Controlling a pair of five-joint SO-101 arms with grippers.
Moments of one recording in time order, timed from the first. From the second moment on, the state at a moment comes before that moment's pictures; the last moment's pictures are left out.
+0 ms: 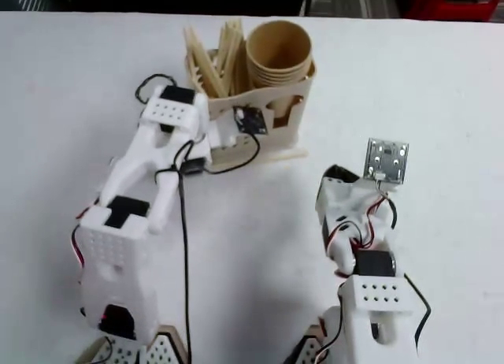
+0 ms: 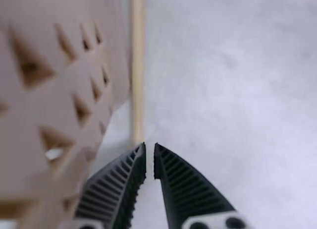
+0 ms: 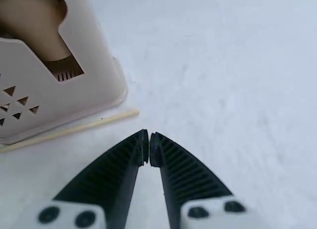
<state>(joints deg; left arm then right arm) 7.5 31.5 -12.3 83.4 -63.2 -2.2 -62.3 79.0 24.6 -6.1</state>
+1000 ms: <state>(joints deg) 6.0 31.5 -6.0 72.1 -63.3 -2.2 -62.3 79.0 24.6 -6.1</state>
